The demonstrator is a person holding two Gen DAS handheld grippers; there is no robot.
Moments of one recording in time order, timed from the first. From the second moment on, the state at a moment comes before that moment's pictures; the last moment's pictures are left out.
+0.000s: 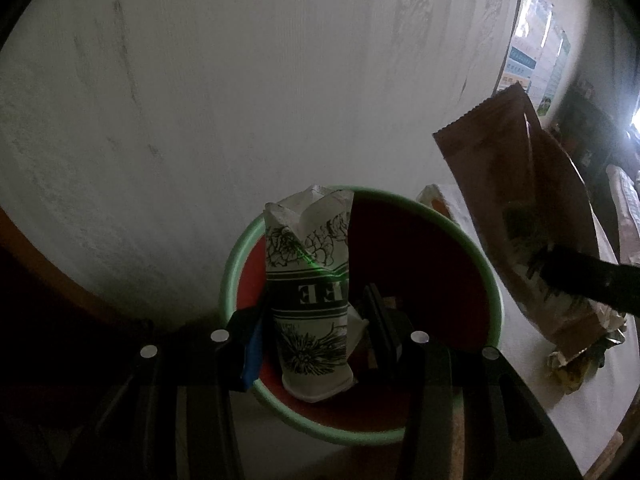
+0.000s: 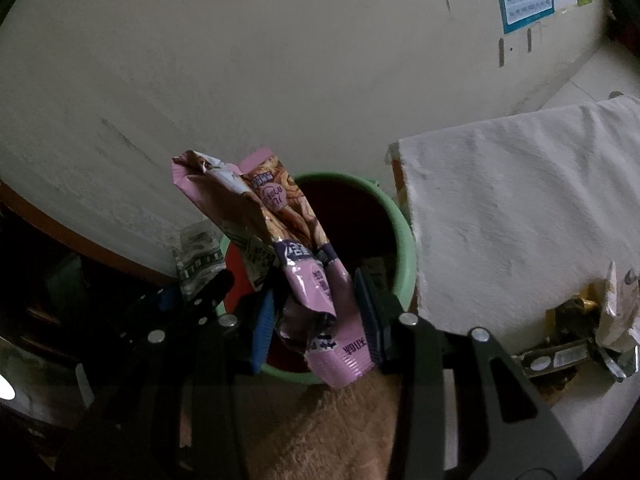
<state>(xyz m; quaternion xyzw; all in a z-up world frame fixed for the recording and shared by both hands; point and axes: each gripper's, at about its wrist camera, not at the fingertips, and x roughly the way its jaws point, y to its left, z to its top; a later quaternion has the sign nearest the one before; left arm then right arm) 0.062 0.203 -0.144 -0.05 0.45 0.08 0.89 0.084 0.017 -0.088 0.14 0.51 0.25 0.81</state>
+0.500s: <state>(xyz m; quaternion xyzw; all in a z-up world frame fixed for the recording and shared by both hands) 0.063 0.202 -0.154 -0.05 0.46 0.08 0.88 0.089 0.019 -0.095 0.16 0.51 0.24 0.81</state>
